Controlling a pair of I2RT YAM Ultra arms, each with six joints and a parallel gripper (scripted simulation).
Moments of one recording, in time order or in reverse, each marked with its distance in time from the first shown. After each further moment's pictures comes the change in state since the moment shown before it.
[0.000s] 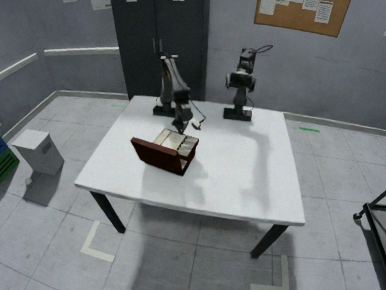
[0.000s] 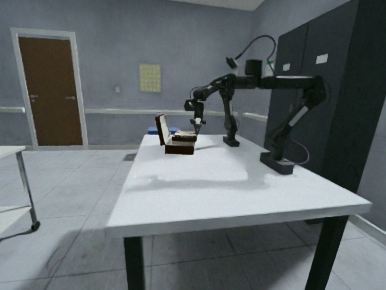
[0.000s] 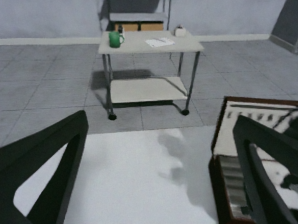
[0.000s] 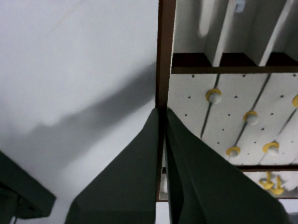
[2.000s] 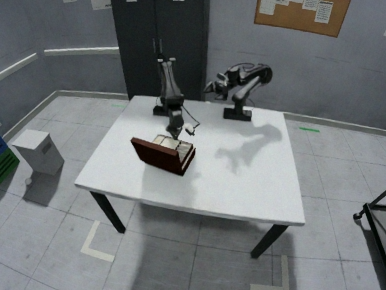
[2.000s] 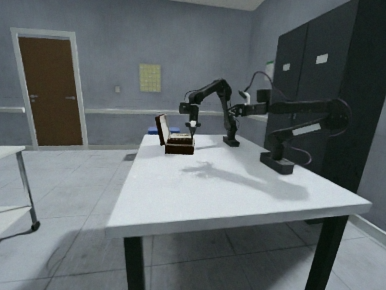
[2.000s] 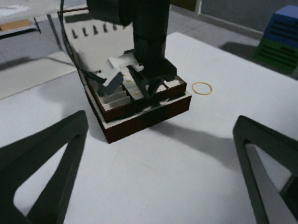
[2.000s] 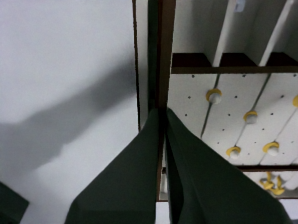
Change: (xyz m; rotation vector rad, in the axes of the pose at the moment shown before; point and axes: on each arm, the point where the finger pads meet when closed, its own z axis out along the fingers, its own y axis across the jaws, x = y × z) left arm 0.140 -0.158 -0.123 0.590 0.076 0.063; right arm 0.020 -0.030 0.023 -0.002 -0.001 -0.021
